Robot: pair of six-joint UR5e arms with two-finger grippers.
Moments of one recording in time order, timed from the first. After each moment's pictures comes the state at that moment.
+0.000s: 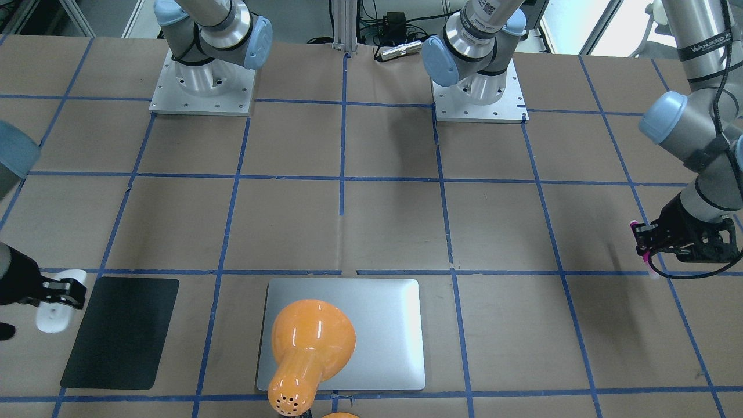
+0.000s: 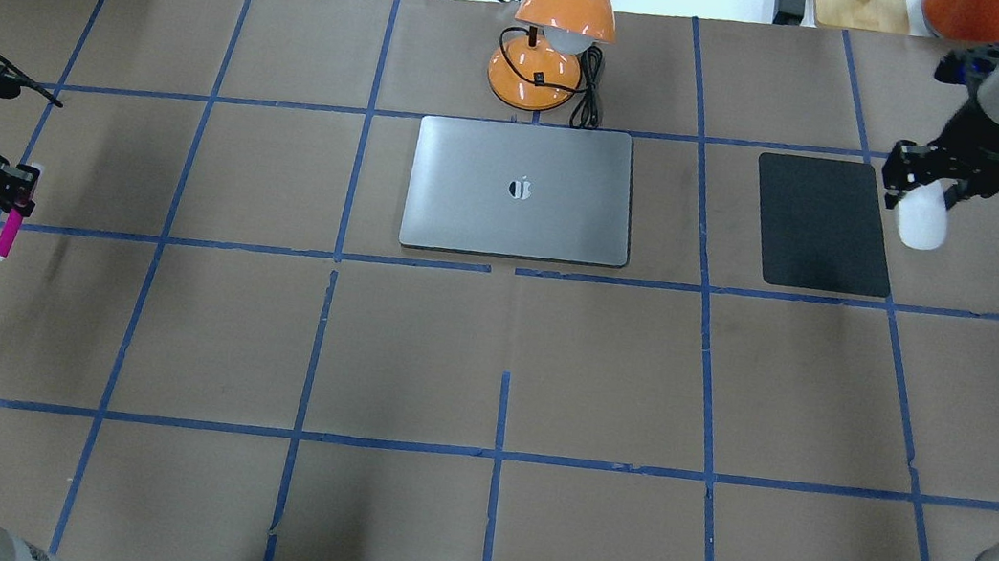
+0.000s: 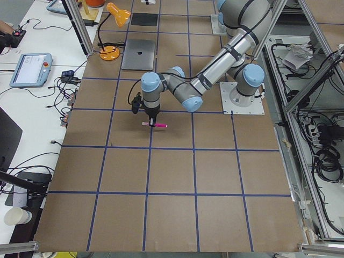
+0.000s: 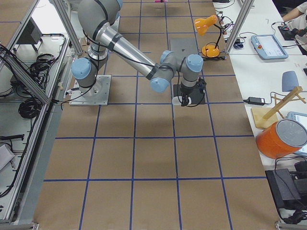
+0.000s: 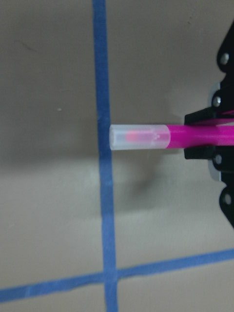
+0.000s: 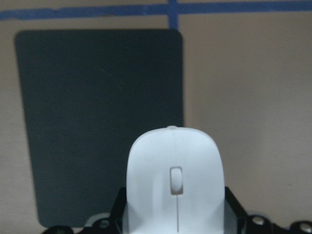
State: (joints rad) left arm -0.98 -1.90 -1.82 -0.91 1.65 0.61; right arm 1.27 -1.06 1.51 -2.01 -1.58 -0.27
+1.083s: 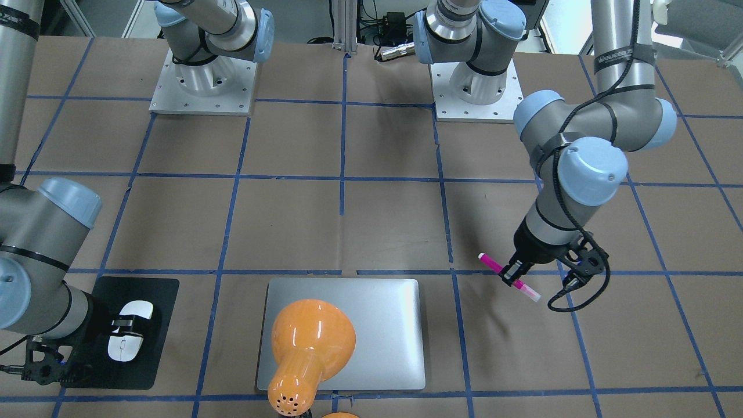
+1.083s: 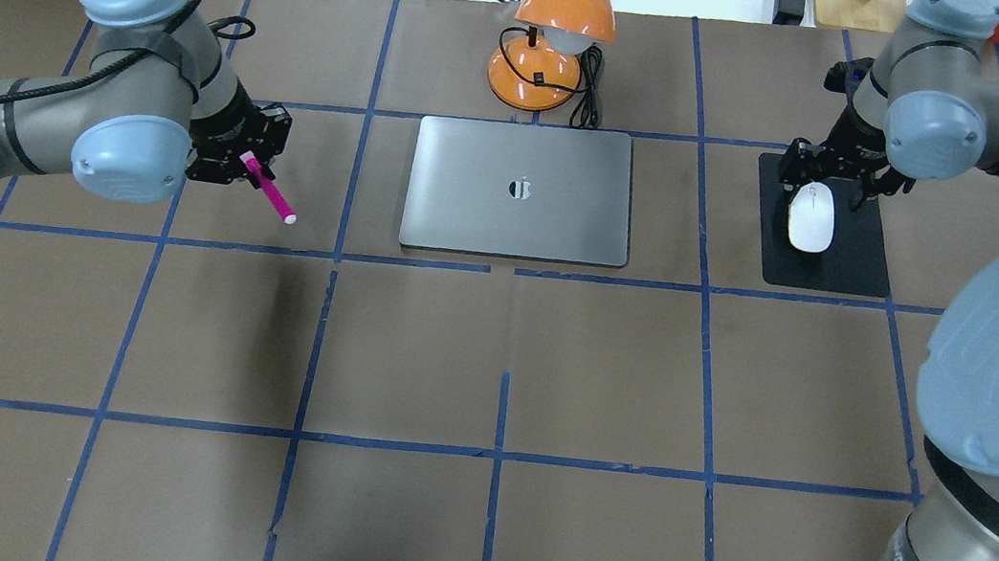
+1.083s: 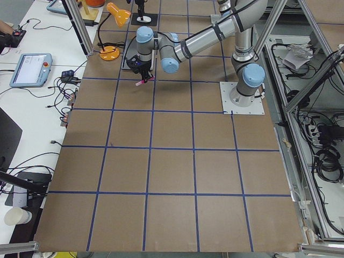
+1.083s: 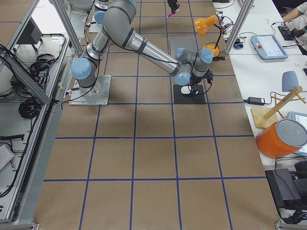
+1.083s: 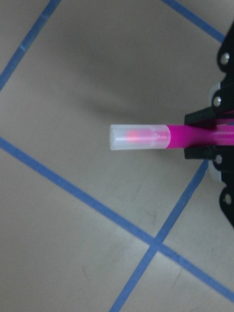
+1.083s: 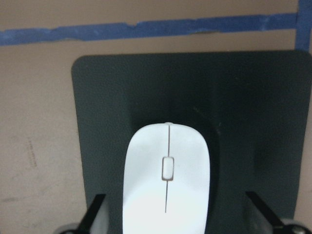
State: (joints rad) left arm -1.49 -1.90 -1.82 -0.90 1.58 -0.70; right arm 1.35 -0.94 1.45 -2.03 -1.59 -0.18
